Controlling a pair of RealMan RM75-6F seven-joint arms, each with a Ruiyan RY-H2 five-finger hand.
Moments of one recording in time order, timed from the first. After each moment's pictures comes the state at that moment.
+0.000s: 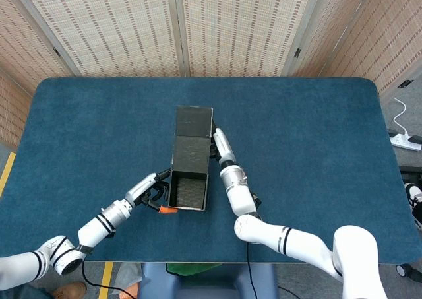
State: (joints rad) left arm -0.76 -1.51 -0.02 -1.30 1.58 0.94 -1.14; right arm 1.00 -1.94 0.66 -1.24 -0.62 0.88 0.16
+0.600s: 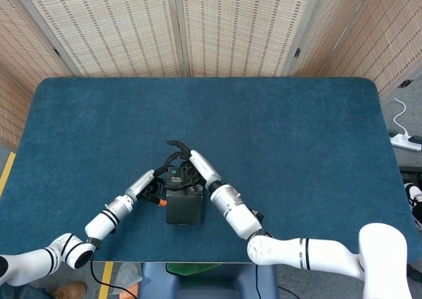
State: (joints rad) left arm -0.76 -1.60 -0.05 -1.18 1.41 0.81 -0.95; right arm 0.92 -1.76 0.53 -1.65 -0.69 0.82 0.08
